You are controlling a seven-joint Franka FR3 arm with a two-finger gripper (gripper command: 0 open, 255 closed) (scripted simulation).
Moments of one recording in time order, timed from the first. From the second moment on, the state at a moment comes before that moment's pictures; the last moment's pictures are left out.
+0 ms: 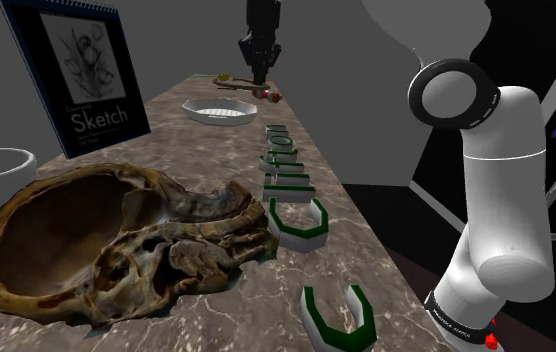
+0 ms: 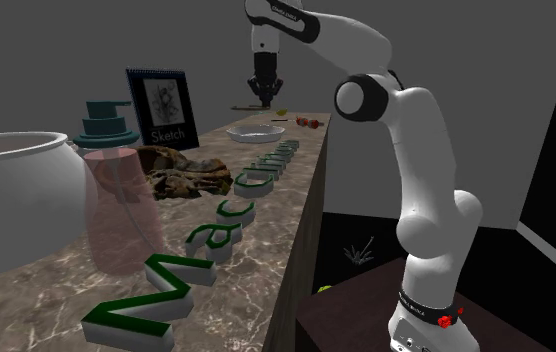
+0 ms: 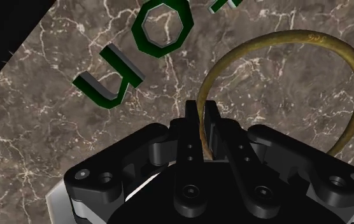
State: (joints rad) arm 0.17 0.42 0.11 -0.72 -0.01 1.09 0.16
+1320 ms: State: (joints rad) arm 0.42 0.10 0.28 -1.17 0.02 1.25 0.60
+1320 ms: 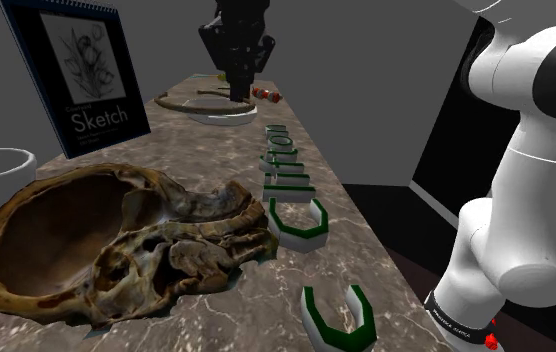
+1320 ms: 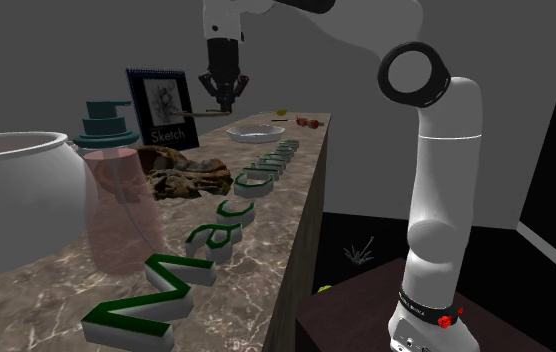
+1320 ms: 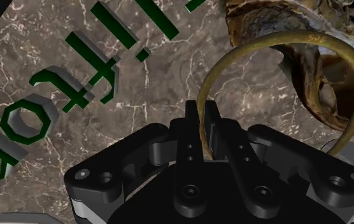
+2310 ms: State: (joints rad) arm 0.56 0.10 0.38 -1.25 0.02 1.34 0.83
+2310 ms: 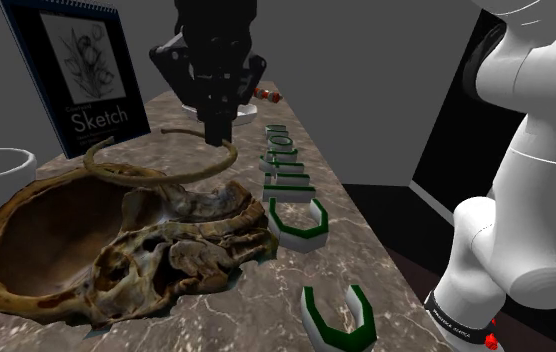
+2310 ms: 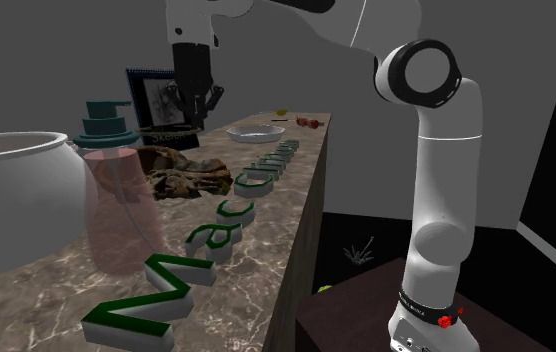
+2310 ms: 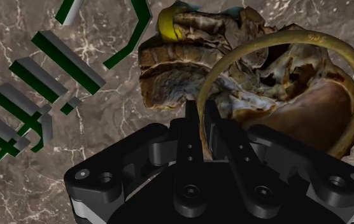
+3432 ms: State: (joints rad) arm 0.54 0.03 0.37 -1.48 0.04 1.50 0.80
